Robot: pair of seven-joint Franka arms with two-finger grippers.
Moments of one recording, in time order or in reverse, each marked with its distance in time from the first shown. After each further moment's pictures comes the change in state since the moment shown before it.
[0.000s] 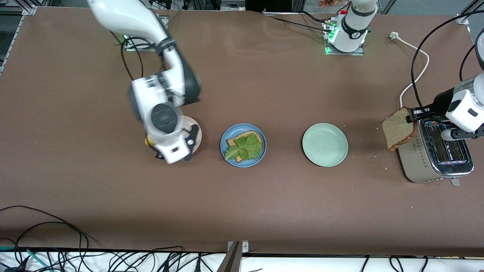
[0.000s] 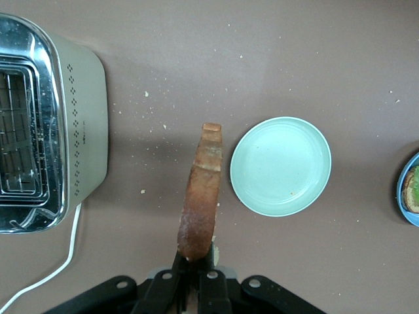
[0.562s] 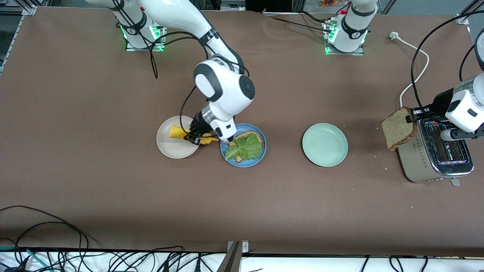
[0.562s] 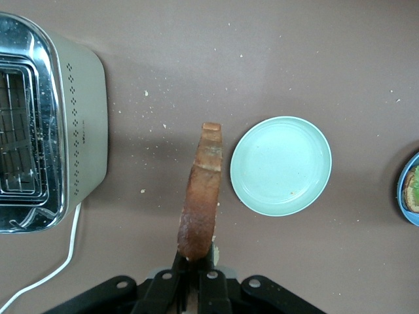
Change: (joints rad) left arm 0.000 0.000 0.000 -0.002 0.000 0.000 0.000; right arm 0.233 0.088 -0.002 -0.004 -0.345 -0.040 0.251
